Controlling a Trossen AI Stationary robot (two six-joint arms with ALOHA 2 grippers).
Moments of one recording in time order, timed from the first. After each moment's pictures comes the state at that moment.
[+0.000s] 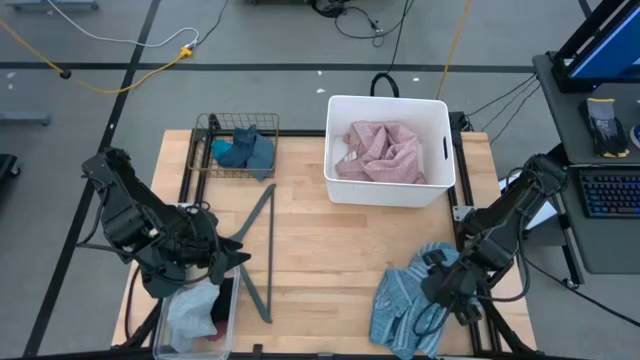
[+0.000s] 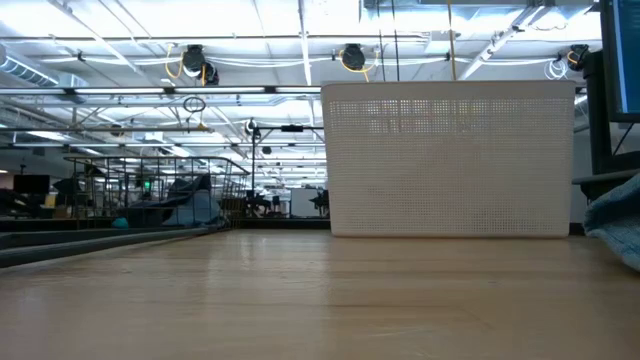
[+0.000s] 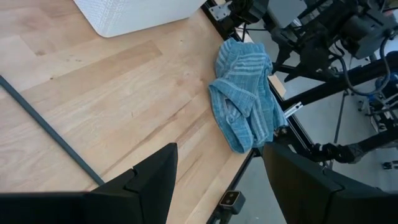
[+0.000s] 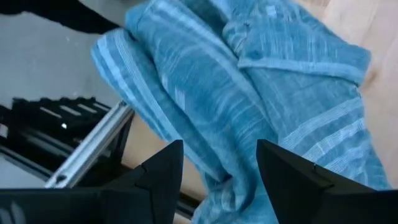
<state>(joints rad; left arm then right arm) -0.84 1.26 1.47 -1.09 -0.74 -1.57 0.84 1.28 1.13 -1.05 -0.14 0.56</state>
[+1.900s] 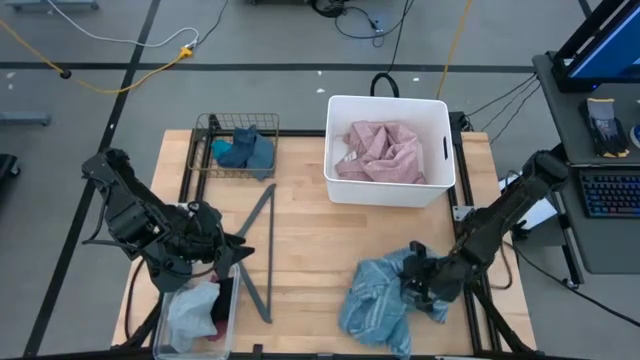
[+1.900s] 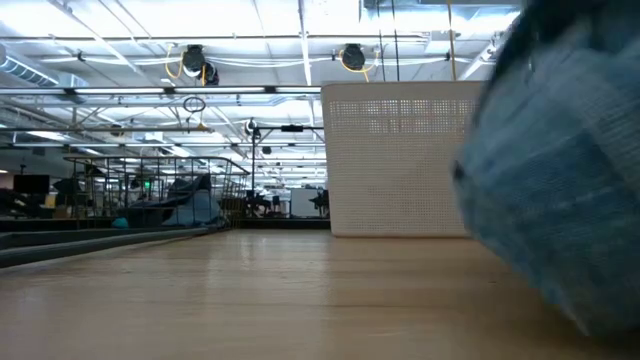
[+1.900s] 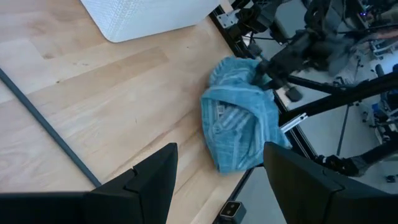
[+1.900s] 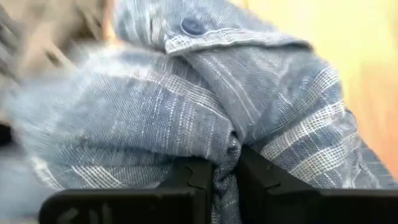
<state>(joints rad) -0.80 1.26 1.47 -1.09 -0.73 -1.58 0.80 1.20 0.66 -0.32 0.40 0.82</state>
